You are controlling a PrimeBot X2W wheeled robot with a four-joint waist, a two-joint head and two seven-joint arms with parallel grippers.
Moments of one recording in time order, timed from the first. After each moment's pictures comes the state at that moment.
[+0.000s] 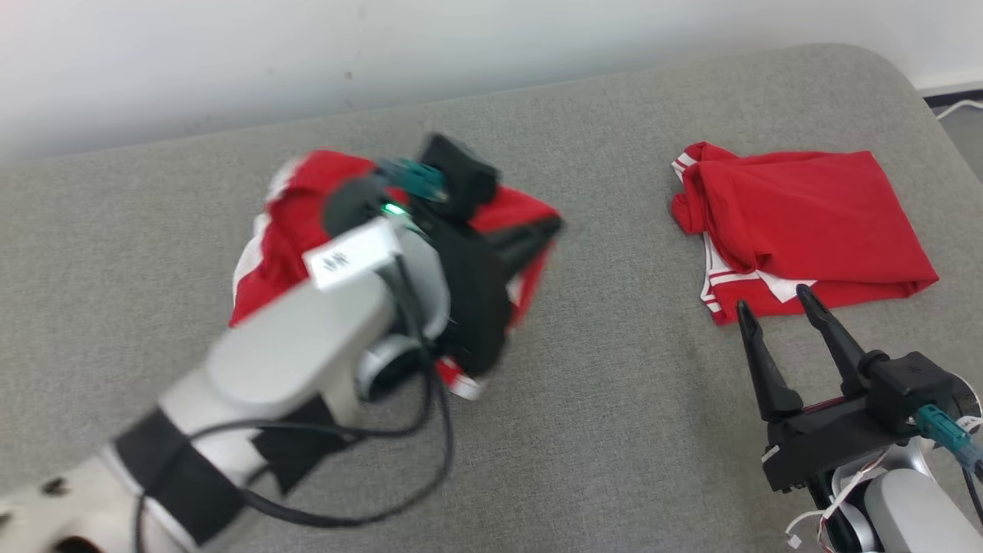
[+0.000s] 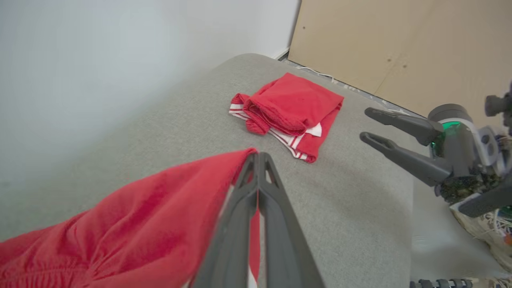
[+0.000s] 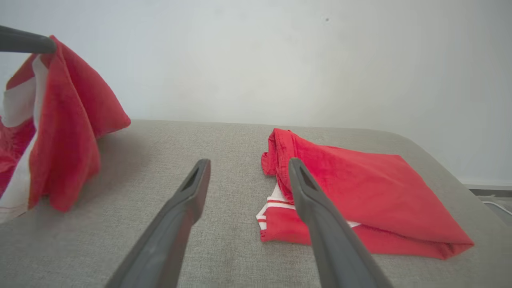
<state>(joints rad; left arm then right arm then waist) -1.09 0.23 -1.18 0.44 -0.91 -0.13 0.18 -0.18 -0.28 0.18 0.16 0.33 0.03 -0.21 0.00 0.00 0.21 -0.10</state>
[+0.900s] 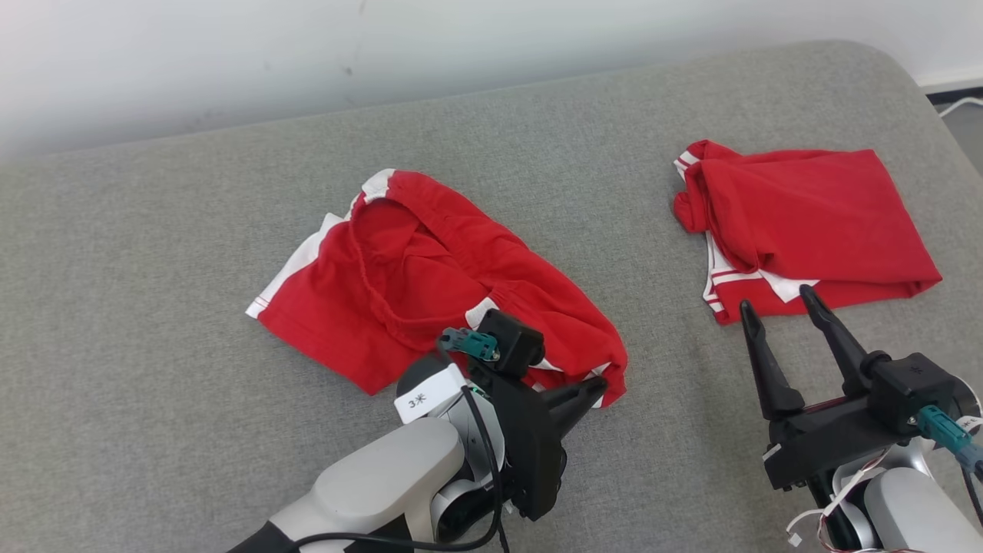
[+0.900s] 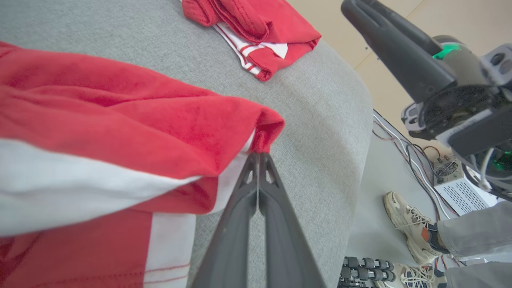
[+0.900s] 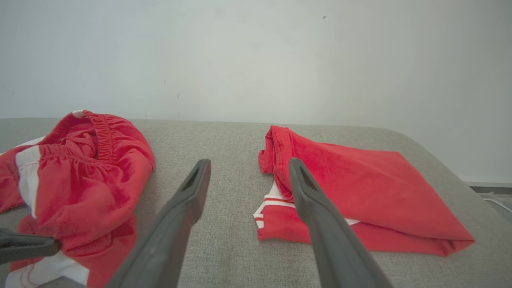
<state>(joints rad) -0.85 0.06 -1.30 0.62 -1.02 -0.13 0.04 -0.20 -0.27 0.18 0.19 0.33 0.03 -0.24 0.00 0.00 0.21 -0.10</state>
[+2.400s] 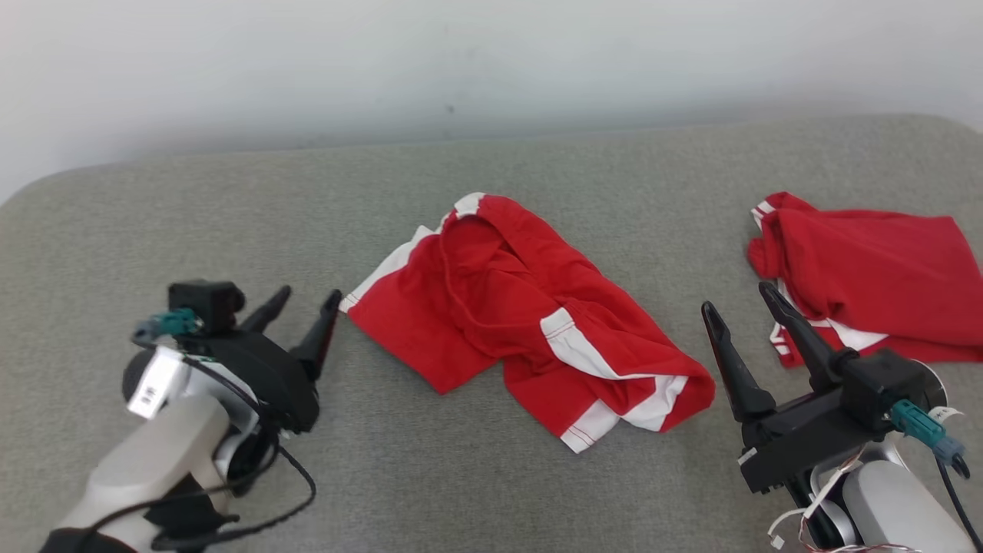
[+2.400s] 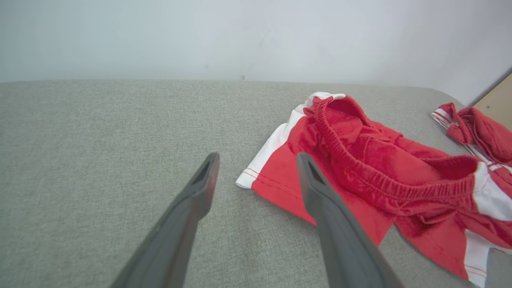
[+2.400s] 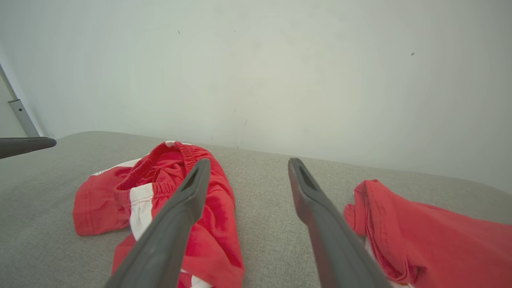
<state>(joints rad) -0.83 0.31 -1.10 0.88 -1.05 -0.09 -0.24 -0.22 -0.27 0.23 0.19 0.34 0.08 -0.24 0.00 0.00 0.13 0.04</state>
